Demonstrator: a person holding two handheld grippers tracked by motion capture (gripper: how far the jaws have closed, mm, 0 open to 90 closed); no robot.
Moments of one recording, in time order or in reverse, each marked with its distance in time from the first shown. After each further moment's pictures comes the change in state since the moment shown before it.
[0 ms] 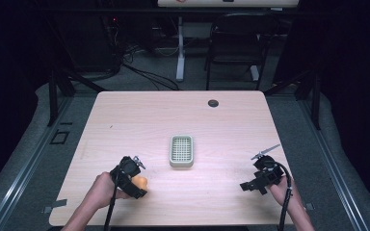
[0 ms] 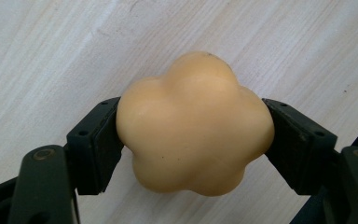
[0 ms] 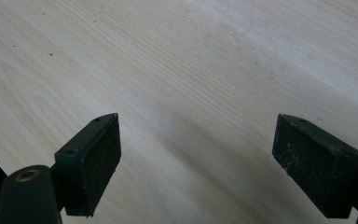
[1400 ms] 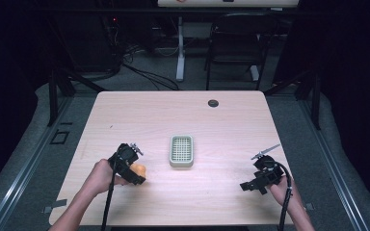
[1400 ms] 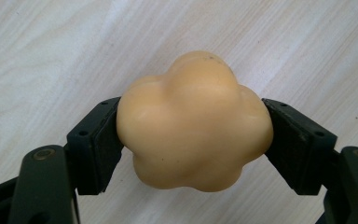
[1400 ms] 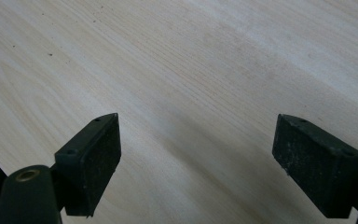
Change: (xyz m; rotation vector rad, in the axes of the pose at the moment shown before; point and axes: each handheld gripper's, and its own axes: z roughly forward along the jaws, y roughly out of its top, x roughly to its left) left arm 0.029 0.021 -0.015 -0.015 -0.009 -0.020; right arm -0.002 0.001 0.000 0.018 0.000 -0.014
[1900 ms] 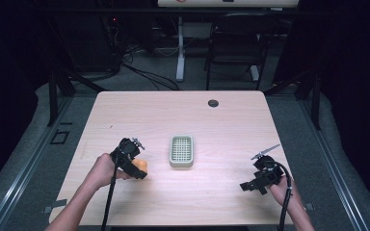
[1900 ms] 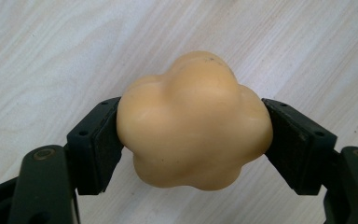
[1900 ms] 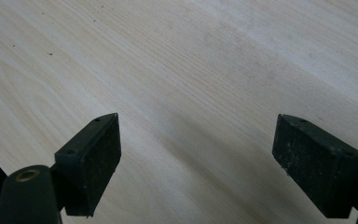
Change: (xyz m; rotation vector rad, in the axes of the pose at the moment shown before) left arm 0.008 0.015 -0.003 -0.003 -0.008 -0.001; right arm 0.000 0.000 0.000 0.002 0.000 -0.001
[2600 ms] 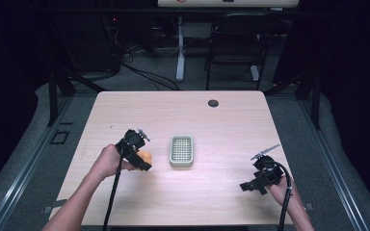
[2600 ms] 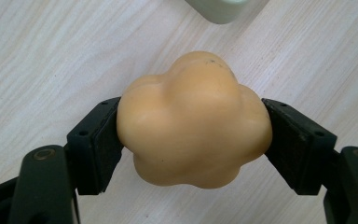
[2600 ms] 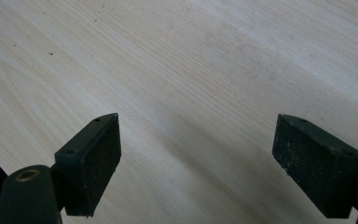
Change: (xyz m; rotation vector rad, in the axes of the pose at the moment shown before) left arm 0.006 0.026 -0.006 -0.001 0.002 0.019; right arm 0.002 -0.001 0.003 -0.038 0.000 0.029
